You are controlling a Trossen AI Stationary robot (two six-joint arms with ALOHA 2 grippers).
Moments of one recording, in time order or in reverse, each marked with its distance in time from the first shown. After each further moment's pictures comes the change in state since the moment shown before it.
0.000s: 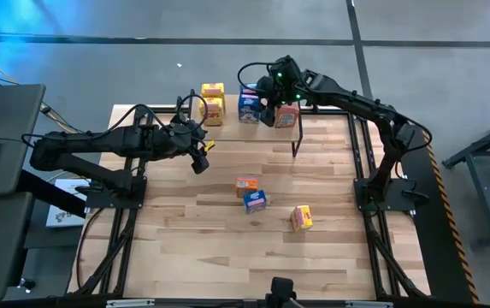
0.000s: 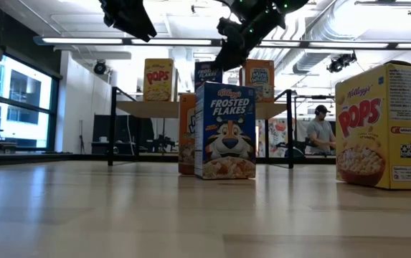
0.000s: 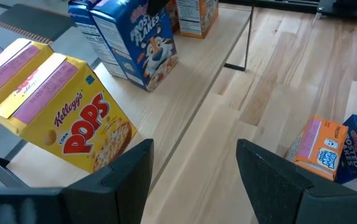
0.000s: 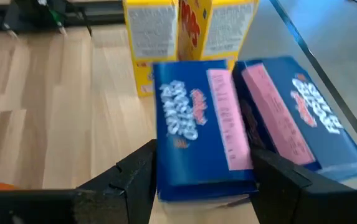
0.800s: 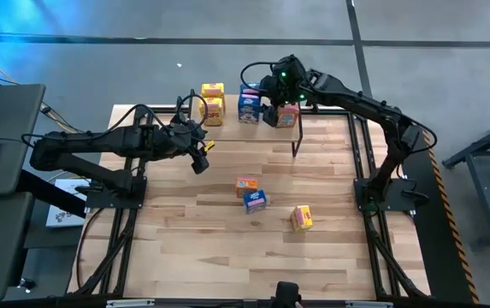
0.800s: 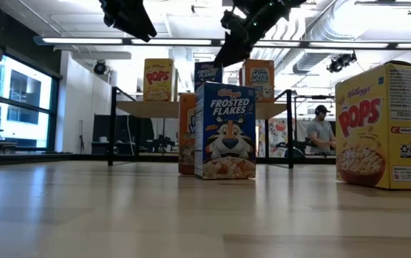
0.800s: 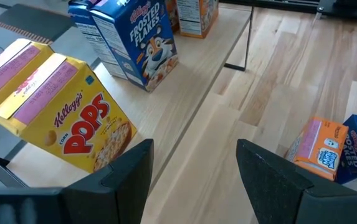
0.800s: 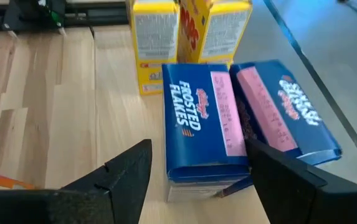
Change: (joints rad) left arm 0.000 0.000 0.000 0.000 0.000 0.000; right arm 0.012 -0.043 0.000 -0.031 0.029 0.001
